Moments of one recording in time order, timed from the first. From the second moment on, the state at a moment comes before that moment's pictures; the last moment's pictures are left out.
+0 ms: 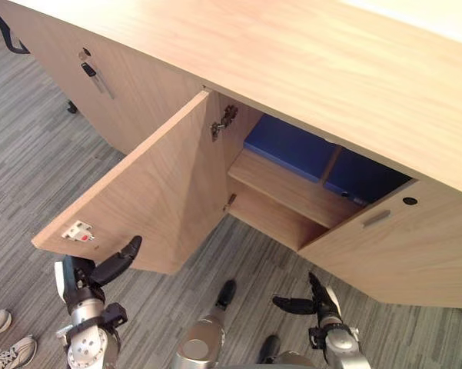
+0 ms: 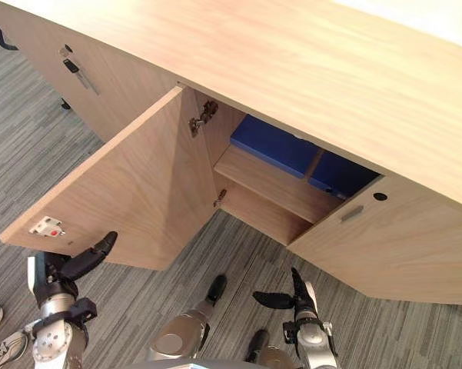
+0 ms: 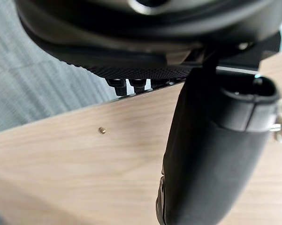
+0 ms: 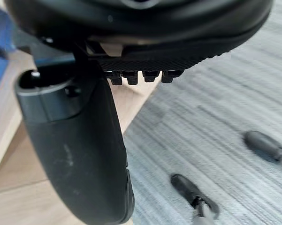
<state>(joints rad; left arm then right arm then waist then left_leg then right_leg) 0.40 0.10 0.23 0.03 -0.26 -0.26 0.18 0.10 -0.11 -0.02 0.80 -0.04 -0.10 -0.10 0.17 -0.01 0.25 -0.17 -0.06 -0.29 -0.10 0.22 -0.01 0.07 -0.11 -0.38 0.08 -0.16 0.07</state>
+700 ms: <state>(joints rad) 0.34 0.14 -0.31 0.29 -0.23 -0.14 0.05 0.10 -0.04 -0.01 0.80 -0.02 -0.09 -0.14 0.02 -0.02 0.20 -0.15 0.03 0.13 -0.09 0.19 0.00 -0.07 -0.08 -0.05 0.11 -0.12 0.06</state>
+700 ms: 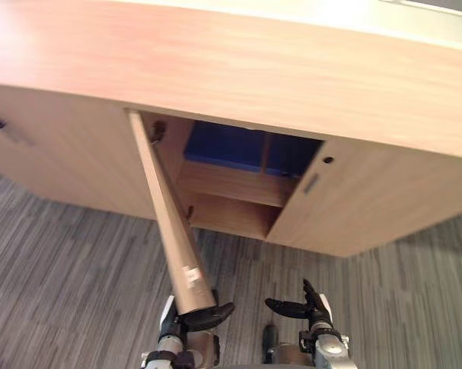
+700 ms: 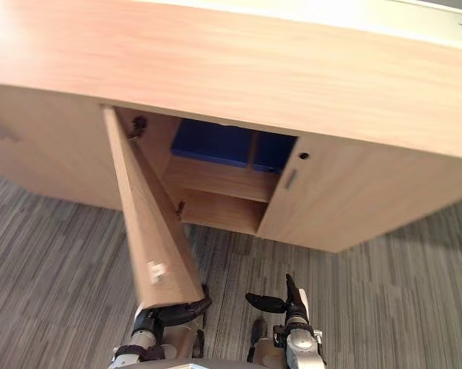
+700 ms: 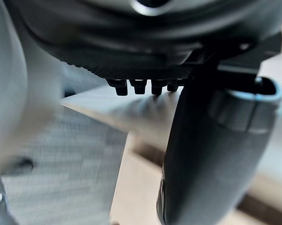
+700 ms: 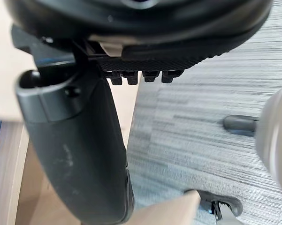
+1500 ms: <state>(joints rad) 0.11 0.19 -0.01 0.37 -0.14 -0.14 0.12 0.13 -0.09 -0.09 0.81 0.00 -0.07 -0.09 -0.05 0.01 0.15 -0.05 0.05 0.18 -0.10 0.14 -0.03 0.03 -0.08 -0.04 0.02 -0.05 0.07</state>
